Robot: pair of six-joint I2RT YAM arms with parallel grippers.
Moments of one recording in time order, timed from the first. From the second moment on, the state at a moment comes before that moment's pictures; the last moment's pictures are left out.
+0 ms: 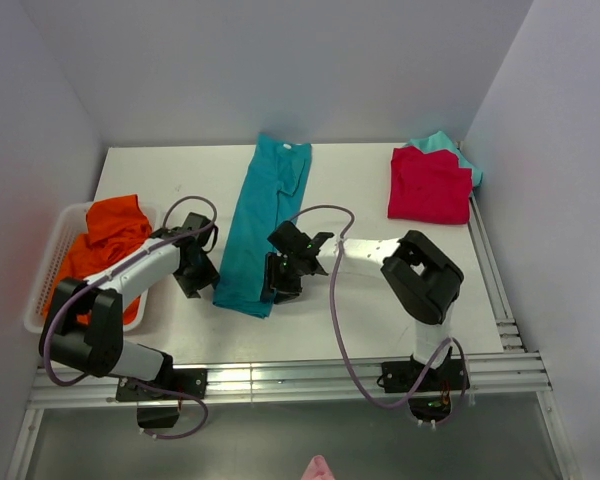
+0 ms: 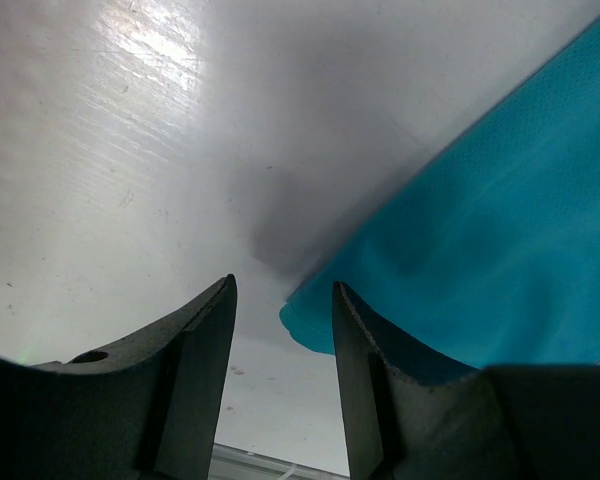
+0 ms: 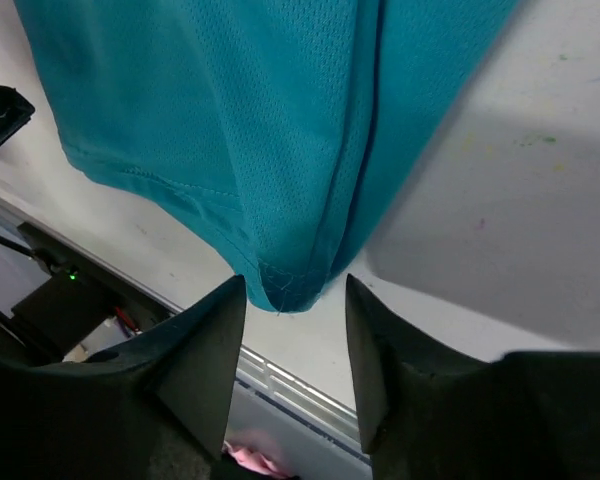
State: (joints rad) left arm -0.35 1.43 0.83 -0.78 -0.16 -0.92; right arm 0.87 1.86 1.15 -0.37 -0.29 0.95
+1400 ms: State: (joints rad) left arm -0.74 1.37 0.80 -0.69 -0.08 -1.05; right arm 0.85 1.55 0.97 -0.62 -0.04 0.89
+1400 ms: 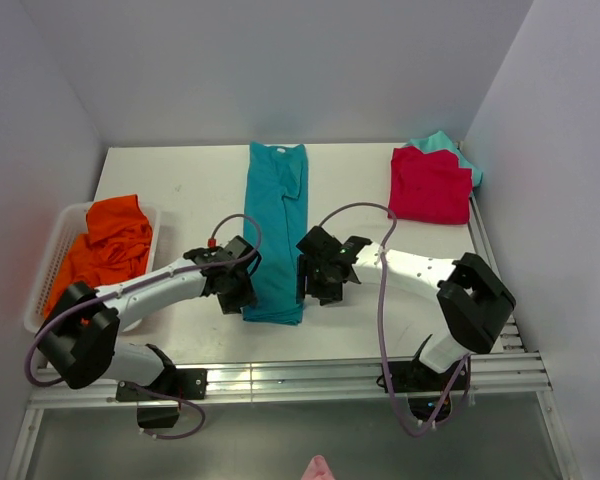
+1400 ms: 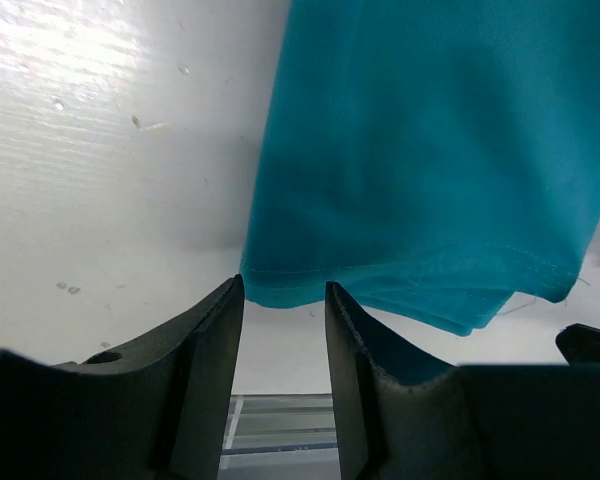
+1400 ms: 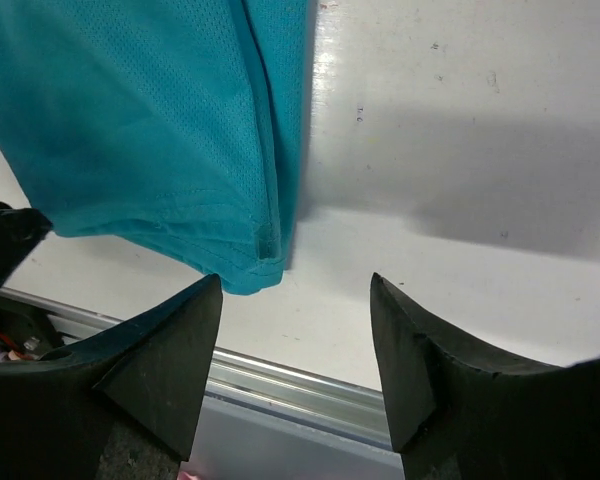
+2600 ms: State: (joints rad) left arm -0.77 1.48 0.78 -0.61 -0.12 -1.08; right arm 0.85 1.71 0.98 -0.52 -0.12 0.90
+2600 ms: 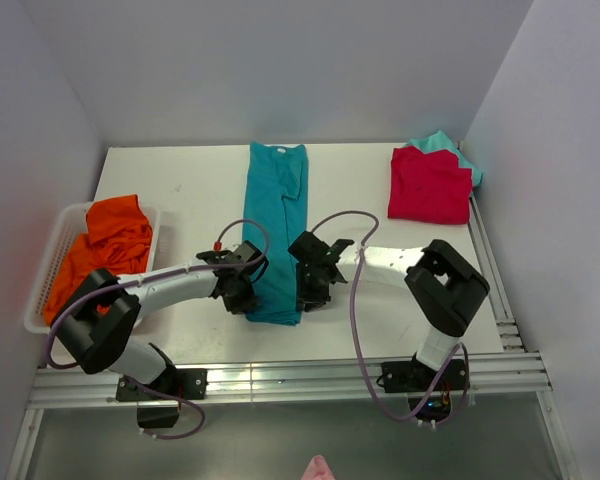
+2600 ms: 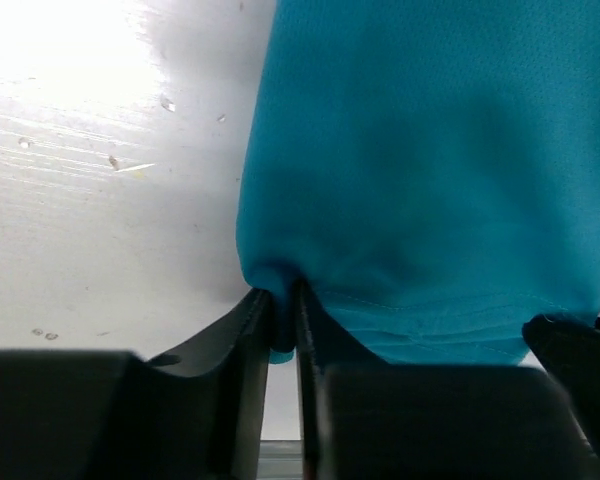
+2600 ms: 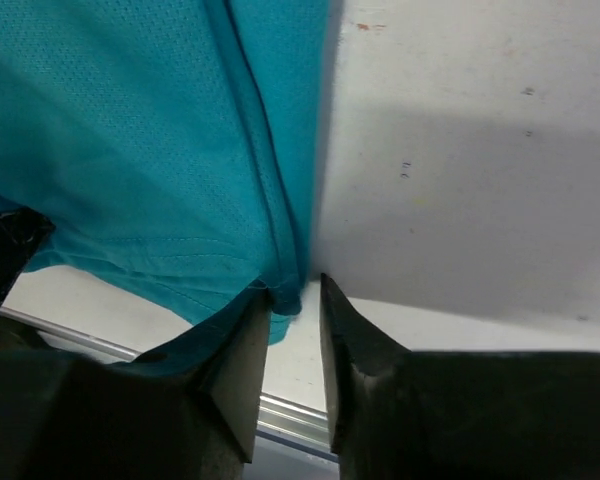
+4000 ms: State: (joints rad) left arm -0.82 1.17 0.65 -0.72 0.01 -1.22; right arm 0.87 1.39 0.99 -0.76 -0.04 0.86
